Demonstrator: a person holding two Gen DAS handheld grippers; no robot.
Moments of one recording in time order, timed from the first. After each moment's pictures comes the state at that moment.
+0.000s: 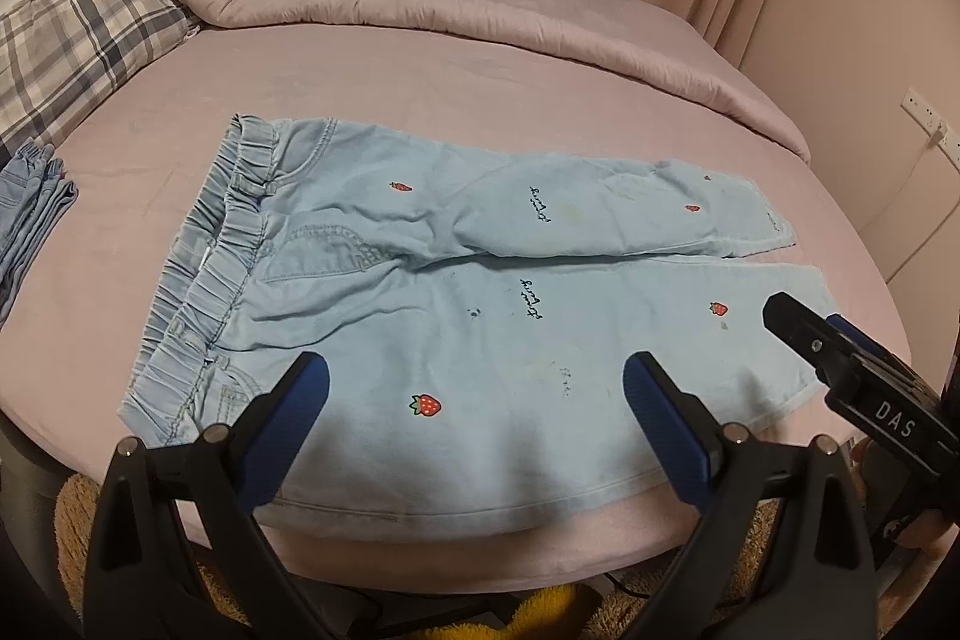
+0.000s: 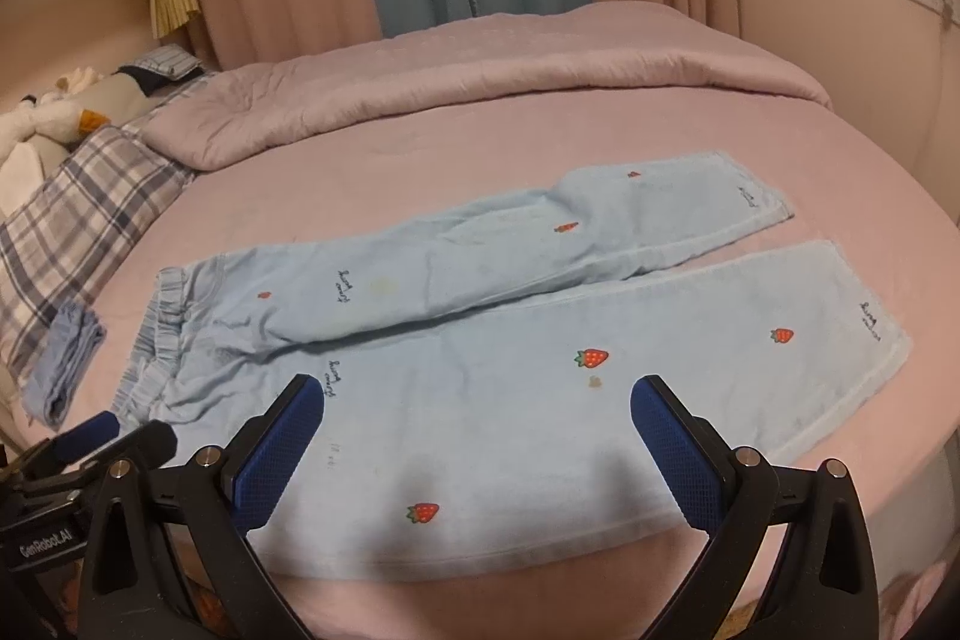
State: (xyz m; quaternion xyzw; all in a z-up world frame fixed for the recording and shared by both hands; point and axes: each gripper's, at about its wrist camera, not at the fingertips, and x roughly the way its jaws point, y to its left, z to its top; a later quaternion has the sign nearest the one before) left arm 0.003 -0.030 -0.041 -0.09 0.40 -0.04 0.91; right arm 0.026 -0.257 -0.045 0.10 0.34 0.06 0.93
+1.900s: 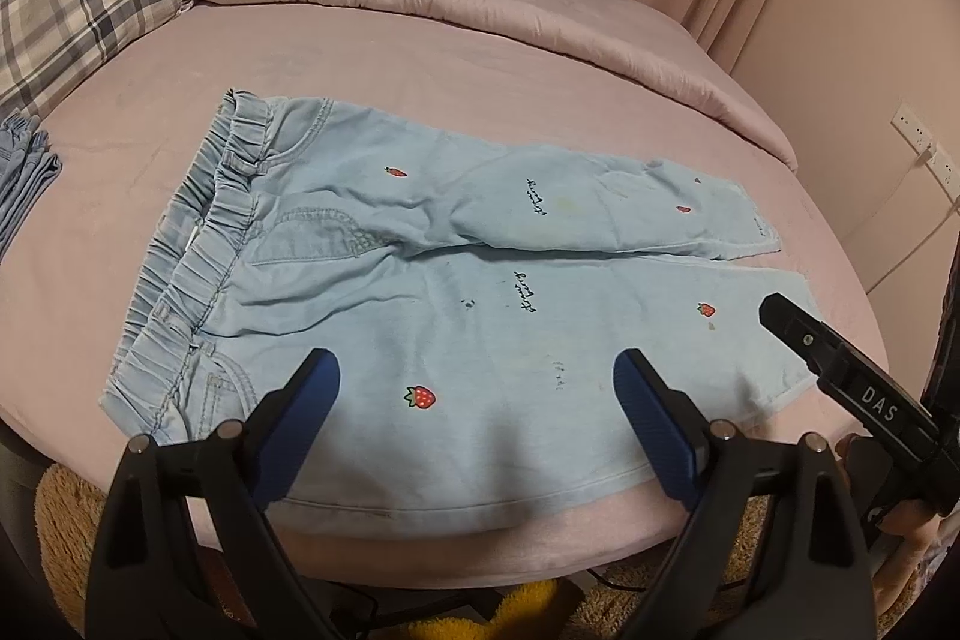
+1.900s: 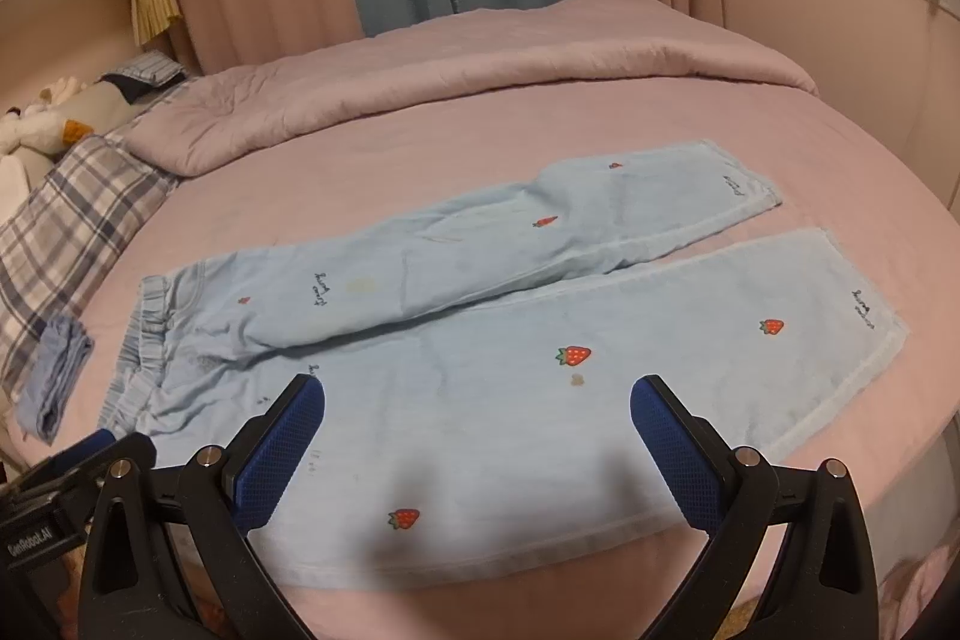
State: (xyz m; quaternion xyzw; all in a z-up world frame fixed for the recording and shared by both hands) left arm 0.004 -0.018 -0.045 -0.12 0.41 -0.06 0.90; right arm 0.031 -0.265 -0.048 0.11 0.35 0.05 0.93
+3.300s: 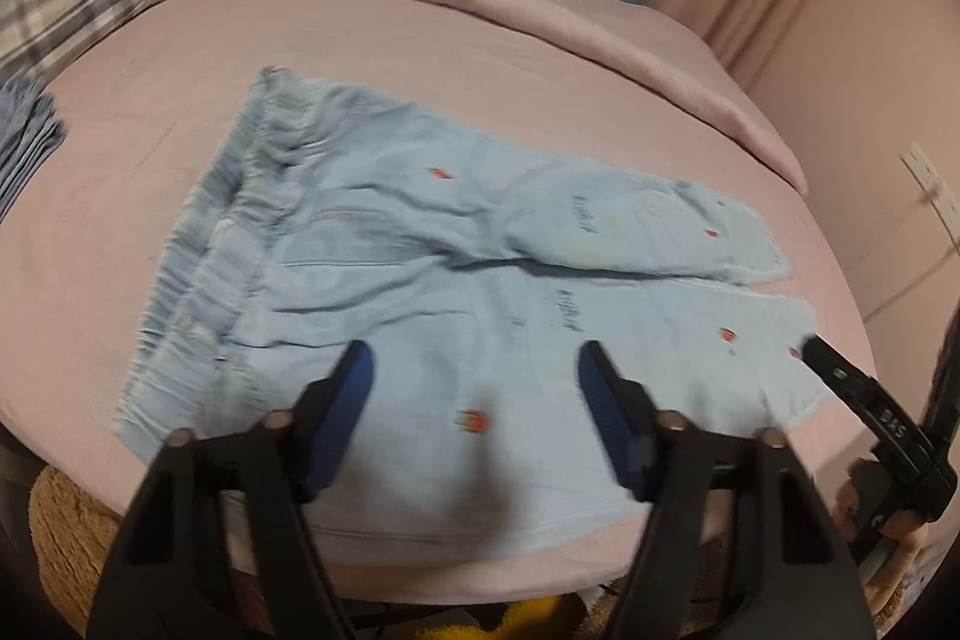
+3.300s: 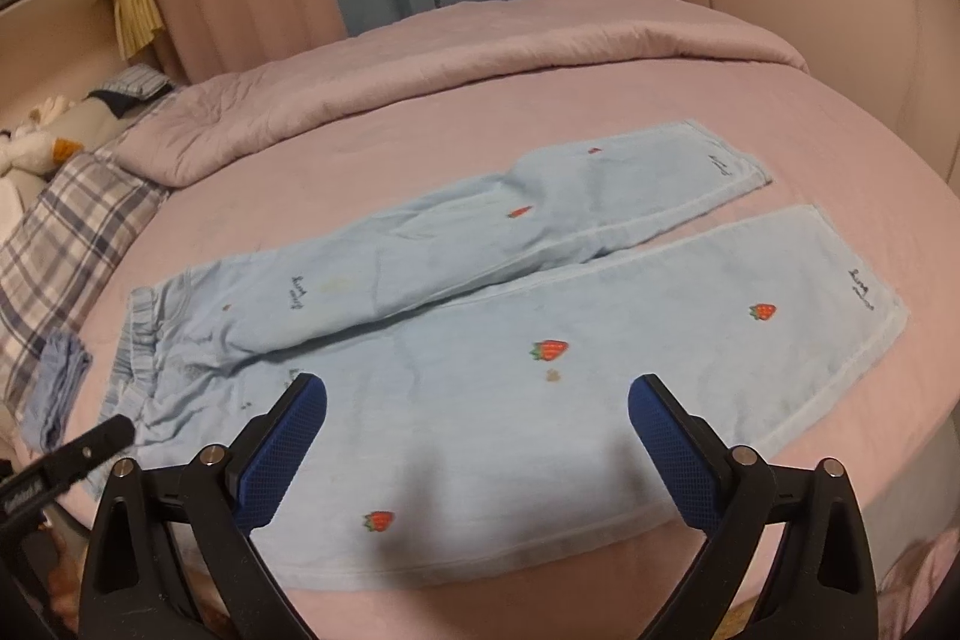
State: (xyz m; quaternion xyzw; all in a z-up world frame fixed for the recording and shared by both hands) left arm 0.020 0.027 -0.061 -0.17 0.42 -0.04 0.89; right arm 0.035 -0.288 -0.058 0.13 0.36 0.04 0.92
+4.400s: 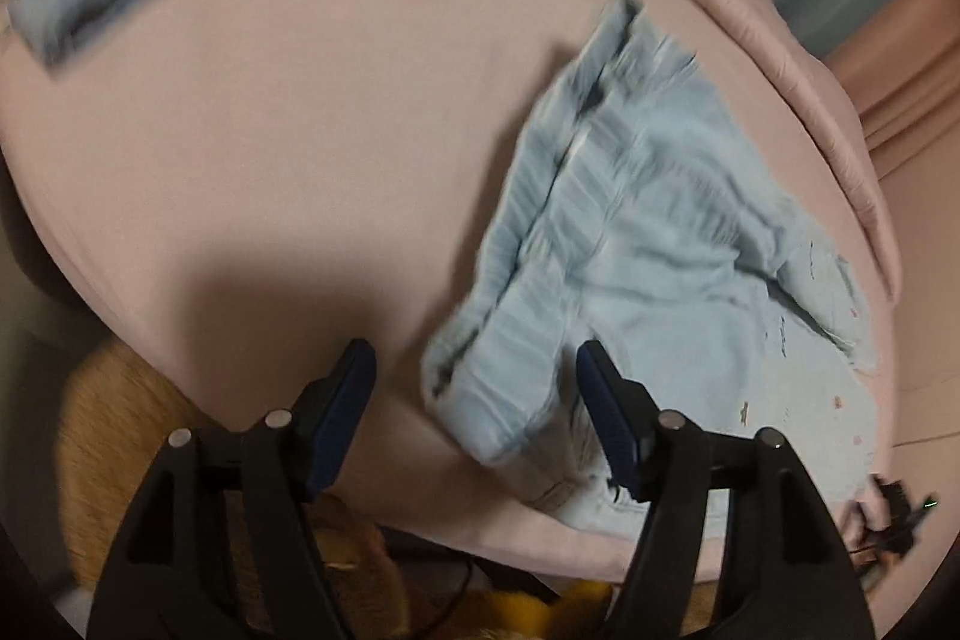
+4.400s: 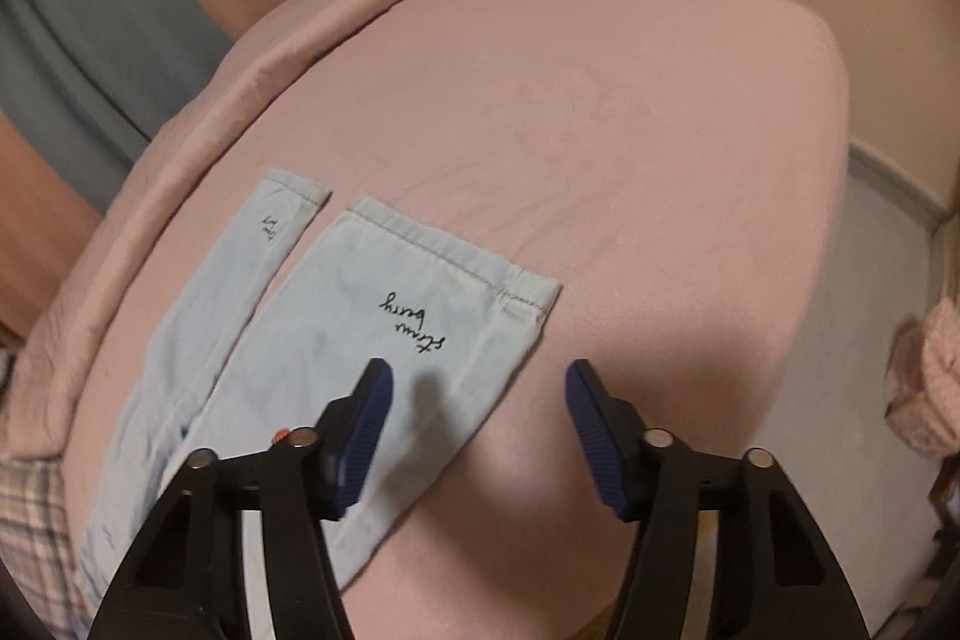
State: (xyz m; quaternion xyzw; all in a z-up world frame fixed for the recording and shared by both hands) left arm -0.011 0.141 -0.127 -0.29 0.49 0.10 0.81; right arm 0.023 -0.534 -0.127 0.36 0.37 -0.19 0.83
